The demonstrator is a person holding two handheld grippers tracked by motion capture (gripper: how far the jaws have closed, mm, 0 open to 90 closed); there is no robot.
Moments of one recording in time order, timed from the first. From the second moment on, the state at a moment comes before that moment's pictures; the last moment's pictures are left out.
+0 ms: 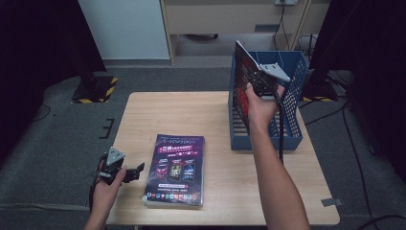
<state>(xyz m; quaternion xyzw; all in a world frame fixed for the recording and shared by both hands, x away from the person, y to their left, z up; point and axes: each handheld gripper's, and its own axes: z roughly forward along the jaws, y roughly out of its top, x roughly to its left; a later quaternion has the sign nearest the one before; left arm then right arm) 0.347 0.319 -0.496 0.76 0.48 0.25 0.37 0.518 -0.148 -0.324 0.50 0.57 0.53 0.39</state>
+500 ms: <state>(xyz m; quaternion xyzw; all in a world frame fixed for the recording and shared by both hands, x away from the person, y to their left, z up) 0.349 0.316 -0.496 0.76 0.48 0.25 0.36 0.517 -0.149 -0.344 0.50 0.57 0.53 0.39</state>
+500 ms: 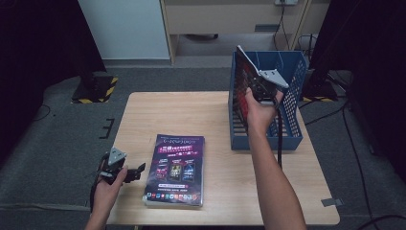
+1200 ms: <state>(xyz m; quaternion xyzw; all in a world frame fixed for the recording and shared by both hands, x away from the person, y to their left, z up) 0.349 0.315 -0.497 0.76 0.47 0.25 0.36 0.510 -0.141 -0.370 0.49 0.58 0.53 0.37</state>
